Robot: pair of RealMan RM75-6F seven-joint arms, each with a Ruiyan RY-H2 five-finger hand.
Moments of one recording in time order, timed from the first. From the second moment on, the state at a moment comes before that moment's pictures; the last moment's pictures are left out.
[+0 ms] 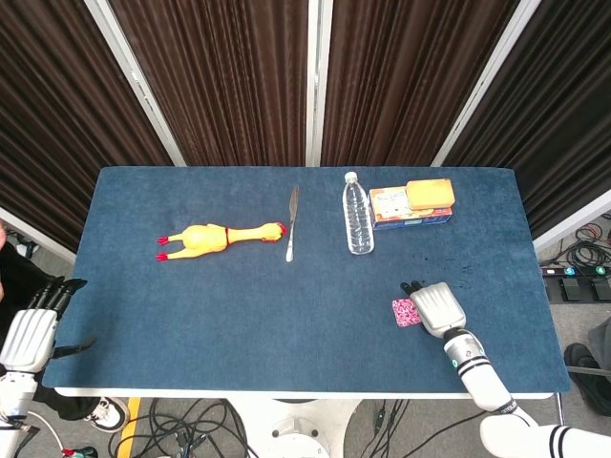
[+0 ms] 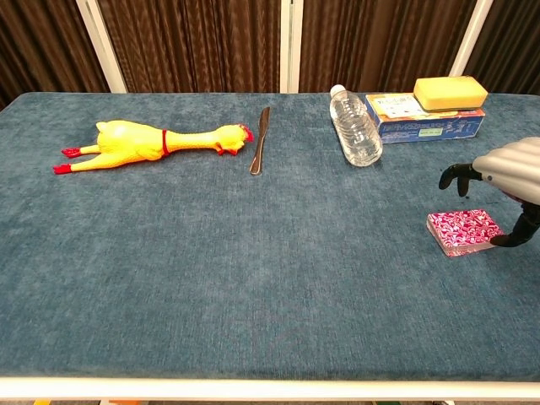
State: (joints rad) left arm -0.12 -1.29 -0.01 -1.28 1.54 1.47 -0.27; right arm 0.52 -1.41 0.07 -1.58 -1.11 0.97 -0.71
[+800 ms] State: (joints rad) left arm -0.12 -1.30 -0.01 -1.26 1.54 1.47 -0.28; right arm 0.53 -1.45 0.04 -1.51 -1.12 0.98 -0.62
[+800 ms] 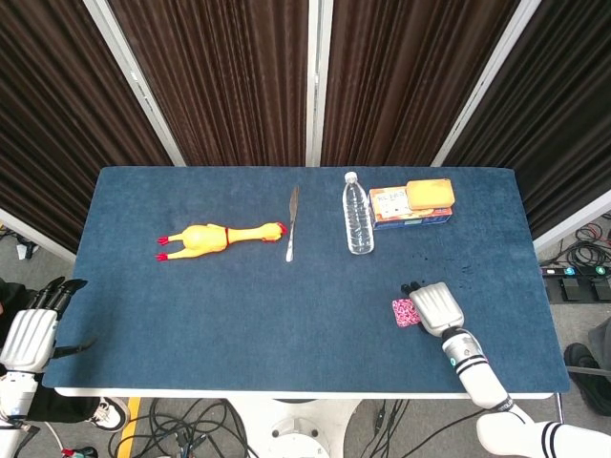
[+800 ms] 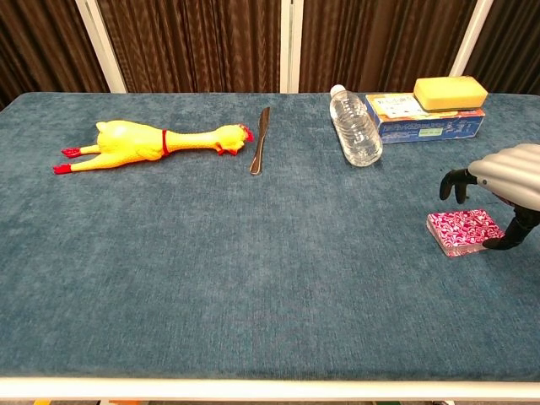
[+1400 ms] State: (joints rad) left arm -0.12 -1.30 -0.01 -1.26 1.54 1.46 -0.28; right arm 0.55 -1.46 0.03 -1.49 -1.10 0.98 -0.63
